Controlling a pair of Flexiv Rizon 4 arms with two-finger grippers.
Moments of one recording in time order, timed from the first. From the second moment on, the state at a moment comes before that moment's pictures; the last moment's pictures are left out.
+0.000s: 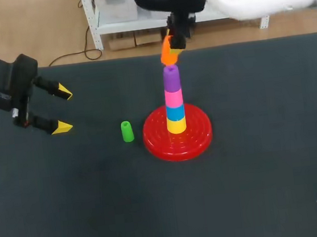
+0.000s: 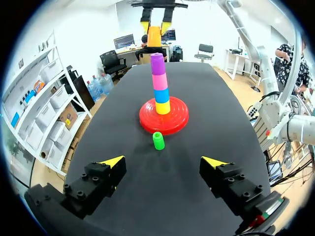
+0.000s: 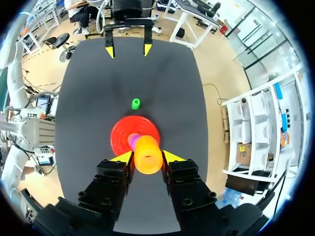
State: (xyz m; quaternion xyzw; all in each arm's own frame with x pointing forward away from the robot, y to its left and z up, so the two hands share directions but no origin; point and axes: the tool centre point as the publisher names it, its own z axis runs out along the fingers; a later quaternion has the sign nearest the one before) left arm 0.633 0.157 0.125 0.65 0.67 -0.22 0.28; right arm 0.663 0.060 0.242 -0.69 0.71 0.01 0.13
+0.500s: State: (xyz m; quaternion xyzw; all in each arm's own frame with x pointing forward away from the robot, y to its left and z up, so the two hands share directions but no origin) left arm 0.633 0.157 0.125 0.65 0.67 -0.22 0.28; right arm 0.642 0.053 0.241 -0.70 0.70 -0.01 0.14
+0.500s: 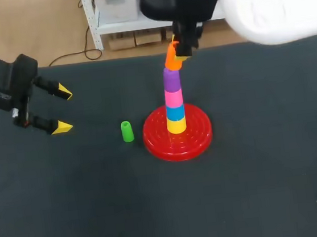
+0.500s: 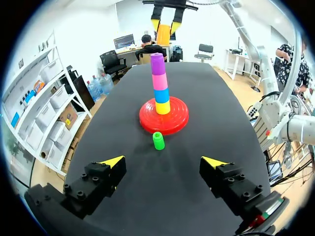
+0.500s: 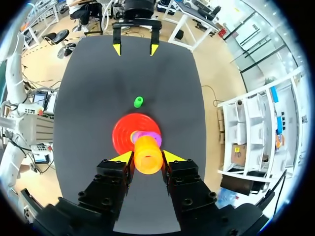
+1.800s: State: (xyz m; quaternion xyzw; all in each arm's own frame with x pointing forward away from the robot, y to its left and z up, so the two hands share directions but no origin) left arm 0.633 0.157 0.125 0.65 0.67 -0.22 0.28; right arm 0.663 0.061 0.223 -0.69 0.72 0.00 0.07
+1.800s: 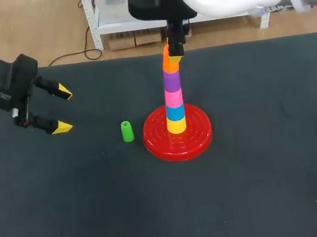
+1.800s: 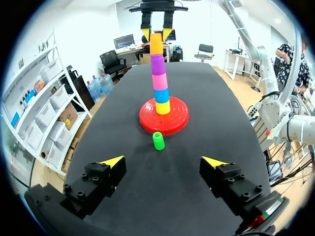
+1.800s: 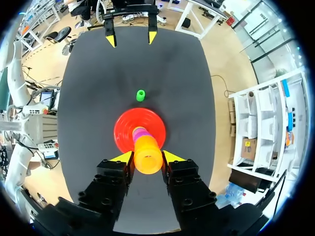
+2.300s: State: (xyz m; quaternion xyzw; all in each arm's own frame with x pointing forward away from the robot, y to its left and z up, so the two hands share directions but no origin) left arm 0.633 0.157 0.125 0.65 0.67 -0.22 0.28; right arm 0.662 0.060 0.216 -0.70 0.71 0.00 0.06
